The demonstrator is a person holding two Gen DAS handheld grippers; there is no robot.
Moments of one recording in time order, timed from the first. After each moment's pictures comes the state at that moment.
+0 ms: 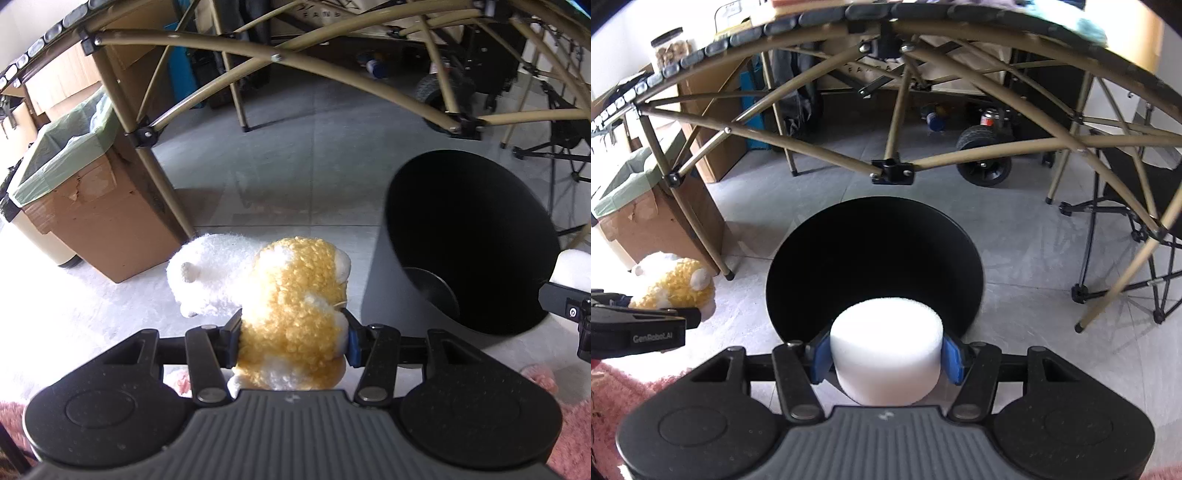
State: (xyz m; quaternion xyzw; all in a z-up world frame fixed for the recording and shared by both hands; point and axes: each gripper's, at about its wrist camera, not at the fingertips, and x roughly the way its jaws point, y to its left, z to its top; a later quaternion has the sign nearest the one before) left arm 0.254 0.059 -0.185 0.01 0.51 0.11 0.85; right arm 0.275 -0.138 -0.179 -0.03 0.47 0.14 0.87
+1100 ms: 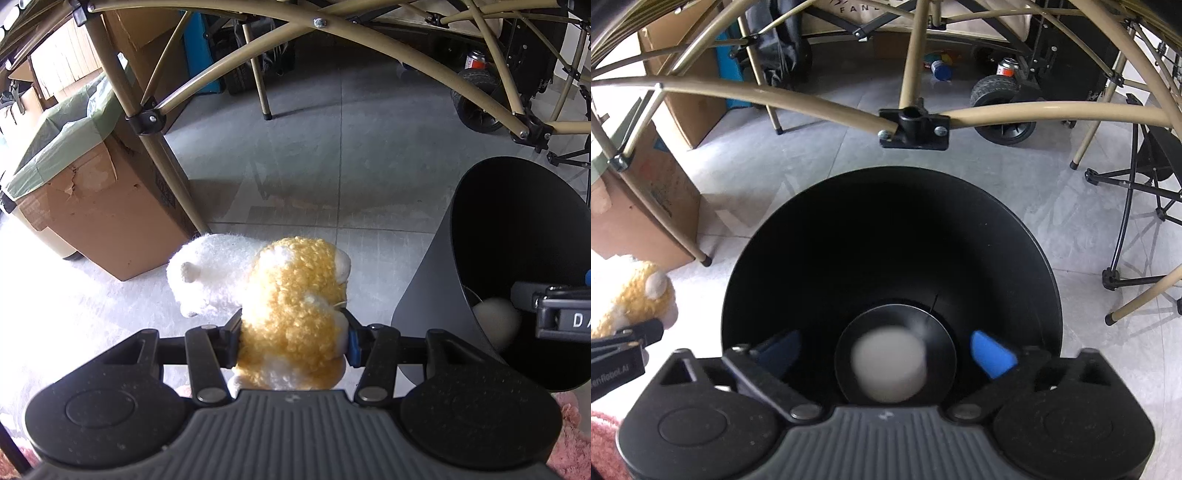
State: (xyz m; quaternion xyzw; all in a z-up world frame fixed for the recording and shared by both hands) left arm 0.299 0.091 -0.220 0.00 0.52 0.14 0.84; right arm 0.360 -0.097 -0.242 -0.02 0.54 0.12 0.83
